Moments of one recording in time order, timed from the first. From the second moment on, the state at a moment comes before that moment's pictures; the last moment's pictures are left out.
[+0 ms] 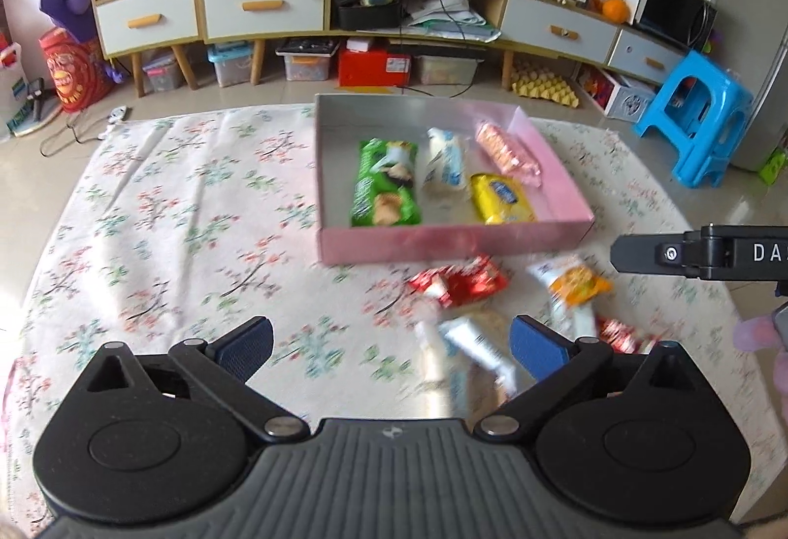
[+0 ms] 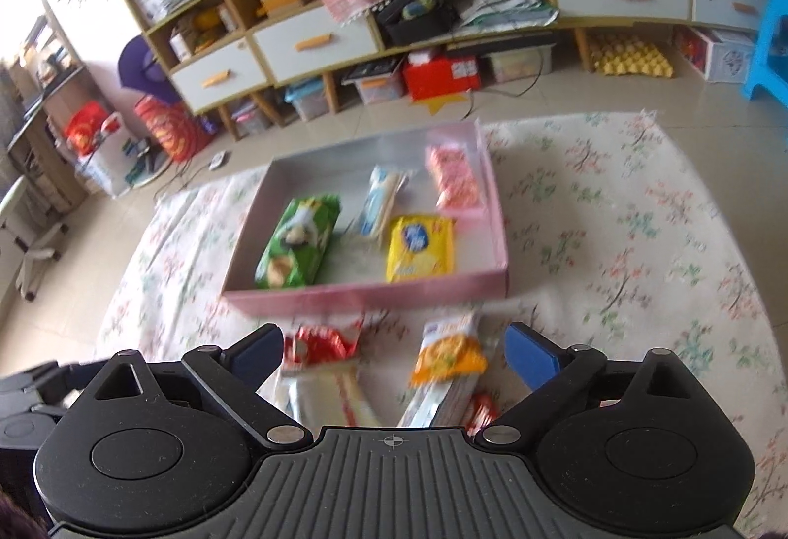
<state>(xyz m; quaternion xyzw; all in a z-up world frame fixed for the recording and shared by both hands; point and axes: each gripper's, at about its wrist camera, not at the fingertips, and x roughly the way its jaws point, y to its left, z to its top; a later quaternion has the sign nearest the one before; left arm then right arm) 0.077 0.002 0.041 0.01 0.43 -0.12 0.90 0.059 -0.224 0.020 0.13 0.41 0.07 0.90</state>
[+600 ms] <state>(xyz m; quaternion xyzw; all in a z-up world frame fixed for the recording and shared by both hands) 0.013 0.055 -0.023 0.10 0.43 -0.22 0.87 0.000 -0.190 -0.028 0.03 0.42 0.16 0.89</state>
